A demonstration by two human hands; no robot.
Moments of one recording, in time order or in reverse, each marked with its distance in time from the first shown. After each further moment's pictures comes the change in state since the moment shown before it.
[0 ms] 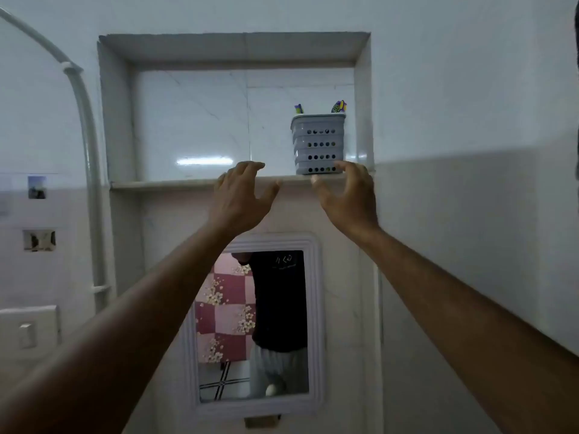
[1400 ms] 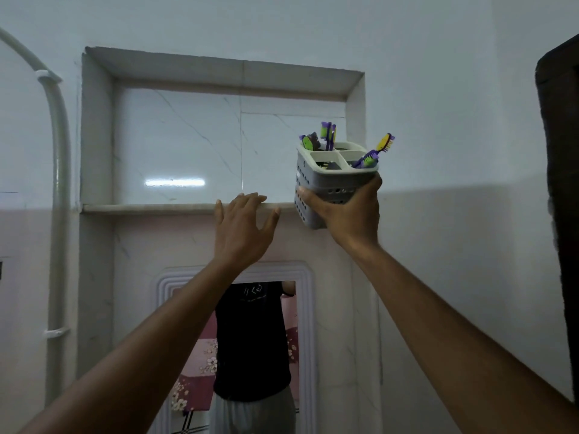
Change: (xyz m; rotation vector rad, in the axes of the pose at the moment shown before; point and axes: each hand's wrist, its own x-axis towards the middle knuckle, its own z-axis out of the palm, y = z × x) left_hand 0.012 -0.022 0.046 -0.115 0.092 -0.026; right_hand 0.020 -0.031 0.012 0.135 0.277 0.095
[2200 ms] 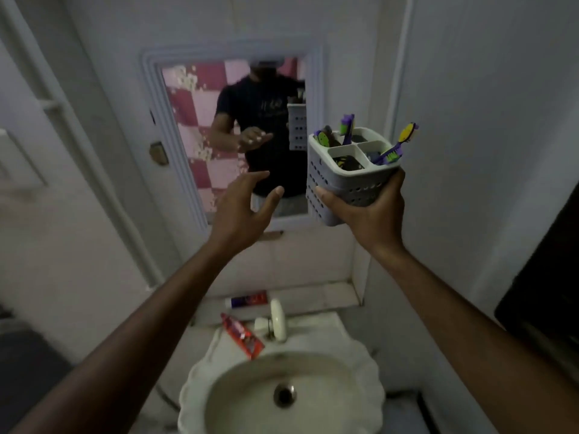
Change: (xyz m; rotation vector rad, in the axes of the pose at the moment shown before) left_hand -0.333 -0.015 -0.008 -0.175 -0.483 -0.271; right_hand -0.294 0.139 -0.131 -0.034 -0.272 0.424
